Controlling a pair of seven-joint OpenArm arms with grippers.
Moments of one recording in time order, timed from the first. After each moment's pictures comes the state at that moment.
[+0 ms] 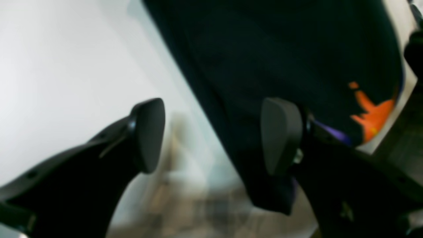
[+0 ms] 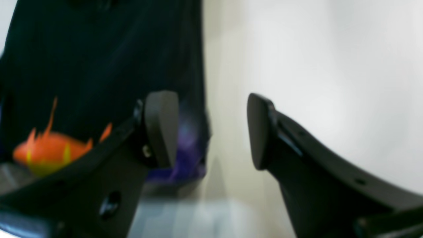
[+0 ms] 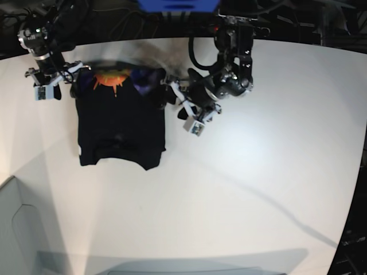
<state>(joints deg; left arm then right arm) 10.0 7.3 2.0 96.6 -17.9 -28.7 53.7 -26.1 -3.5 37.9 111.3 15.9 38.9 -40.1</state>
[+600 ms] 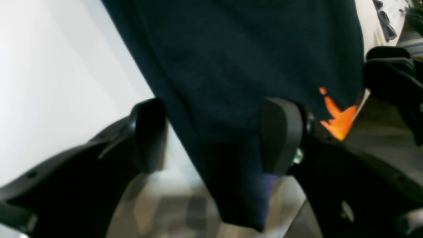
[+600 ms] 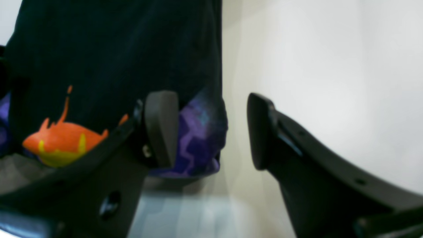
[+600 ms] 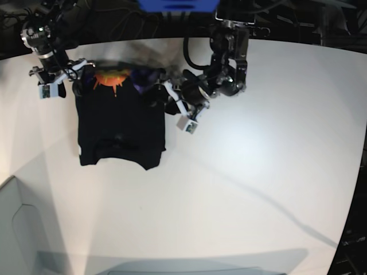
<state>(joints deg) 8.5 7.4 3.3 89.7 -25.8 -28.5 53.4 -26.9 -3.6 36.6 111.2 15.9 38.9 -39.9</state>
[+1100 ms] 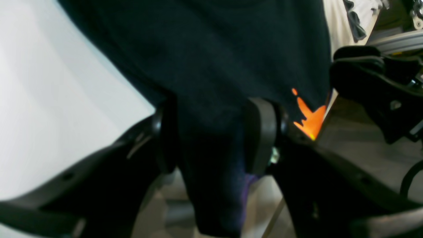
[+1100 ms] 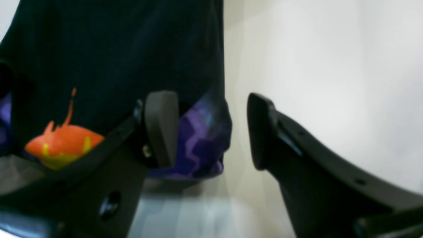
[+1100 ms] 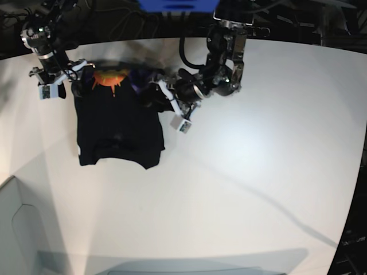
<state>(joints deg) 8.2 7.3 5.8 89.1 -31.2 -28.5 53.4 -26.7 -3.6 36.6 111.1 15.9 38.9 -39.9</state>
